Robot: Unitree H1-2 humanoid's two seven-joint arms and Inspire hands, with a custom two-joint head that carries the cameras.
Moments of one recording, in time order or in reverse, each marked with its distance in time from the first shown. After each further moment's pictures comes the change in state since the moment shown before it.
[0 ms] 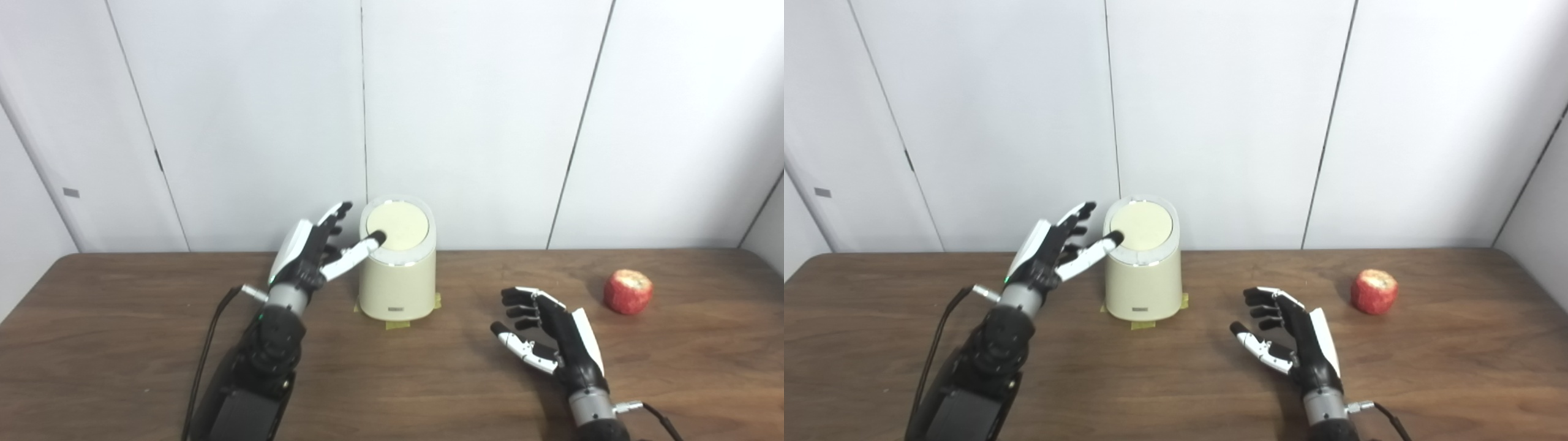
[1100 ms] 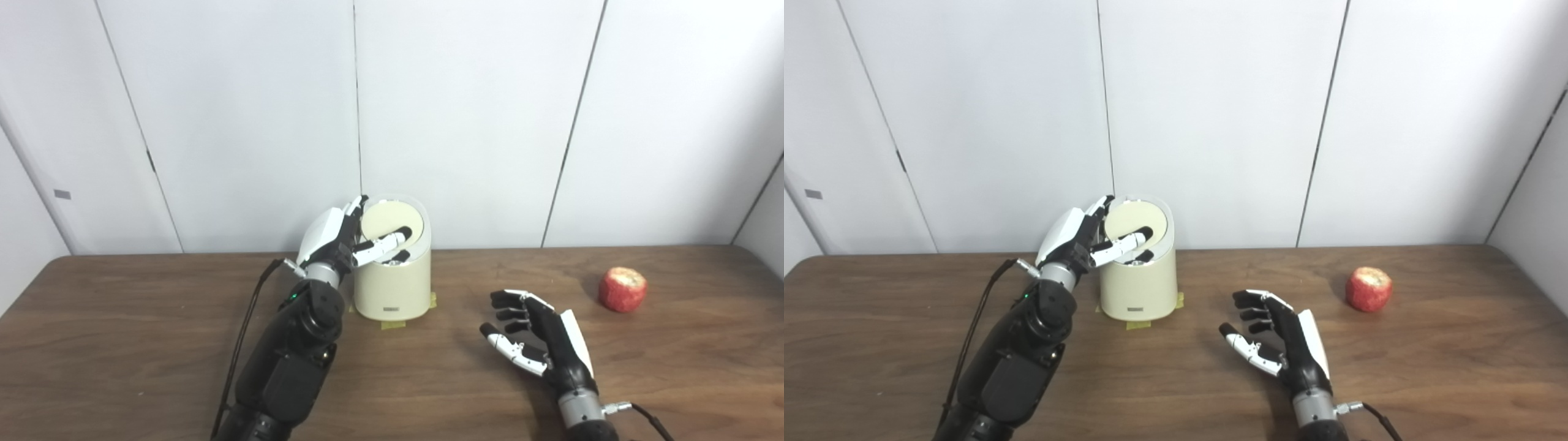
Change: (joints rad) left arm -0.121 -0.087 -0.042 0.212 0.188 0.075 -0.005; right arm 0.013 0.018 0.009 -0.026 -0.014 0.035 0.001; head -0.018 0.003
